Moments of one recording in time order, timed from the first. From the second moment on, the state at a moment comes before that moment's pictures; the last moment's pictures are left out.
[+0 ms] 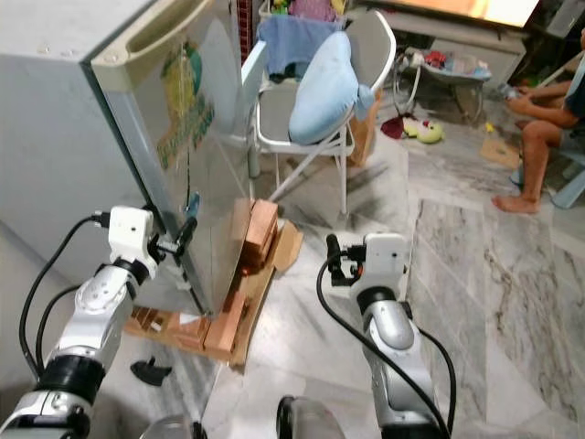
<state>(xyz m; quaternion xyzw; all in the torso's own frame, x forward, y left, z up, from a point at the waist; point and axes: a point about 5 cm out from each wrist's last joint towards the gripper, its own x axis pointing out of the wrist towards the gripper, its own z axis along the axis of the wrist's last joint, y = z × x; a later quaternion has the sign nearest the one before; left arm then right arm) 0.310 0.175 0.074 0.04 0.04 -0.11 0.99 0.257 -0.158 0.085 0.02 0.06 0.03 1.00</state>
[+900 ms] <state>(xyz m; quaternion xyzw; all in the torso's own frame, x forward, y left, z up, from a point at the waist) 0.300 0.141 0.064 0.07 0.06 -0.26 0.96 0.256 -0.152 0.084 0.02 0.07 0.03 1.00</state>
